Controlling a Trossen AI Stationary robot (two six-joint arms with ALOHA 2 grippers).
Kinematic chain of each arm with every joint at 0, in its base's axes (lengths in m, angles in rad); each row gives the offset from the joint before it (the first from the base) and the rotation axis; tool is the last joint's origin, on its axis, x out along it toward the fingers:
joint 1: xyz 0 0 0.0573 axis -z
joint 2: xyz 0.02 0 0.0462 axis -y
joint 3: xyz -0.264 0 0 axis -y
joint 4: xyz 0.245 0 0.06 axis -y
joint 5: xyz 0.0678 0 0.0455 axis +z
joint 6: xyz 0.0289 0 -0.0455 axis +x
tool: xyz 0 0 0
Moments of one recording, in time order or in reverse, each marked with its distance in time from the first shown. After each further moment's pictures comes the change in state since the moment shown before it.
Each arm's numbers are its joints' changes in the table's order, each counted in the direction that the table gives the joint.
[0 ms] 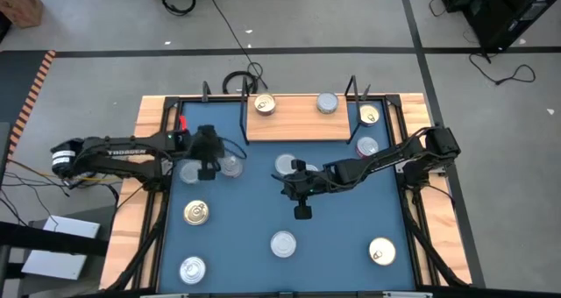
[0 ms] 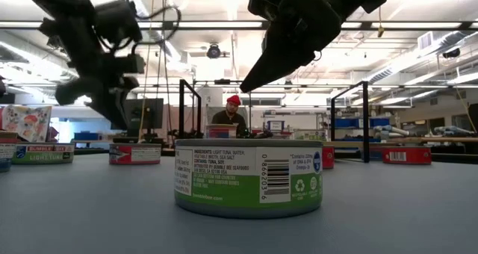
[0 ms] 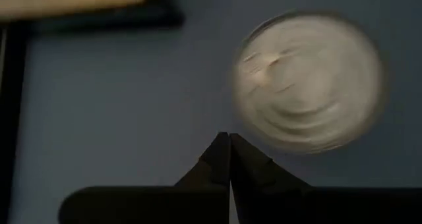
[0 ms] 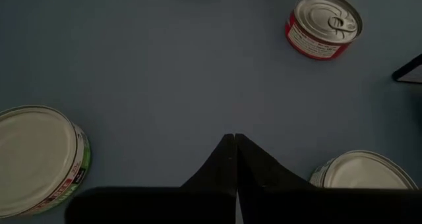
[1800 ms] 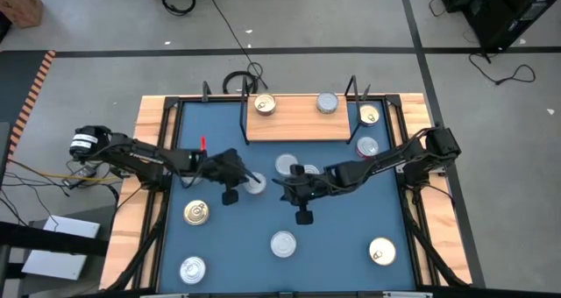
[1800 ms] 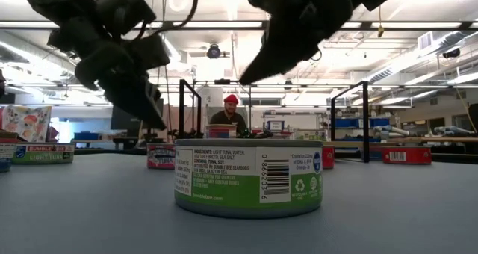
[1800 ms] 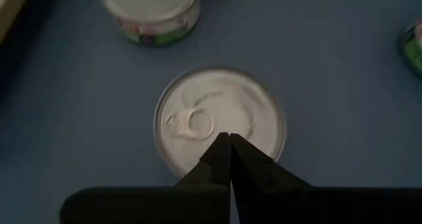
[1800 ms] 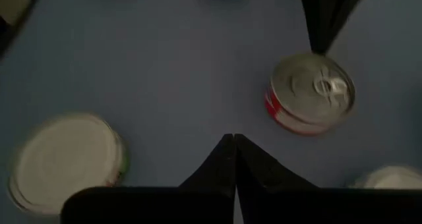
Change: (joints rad) left arm 0.353 -0.257 -0.011 0.537 -0.115 -0.469; right arm -0.024 0.000 0.000 0.039 0.057 0.018
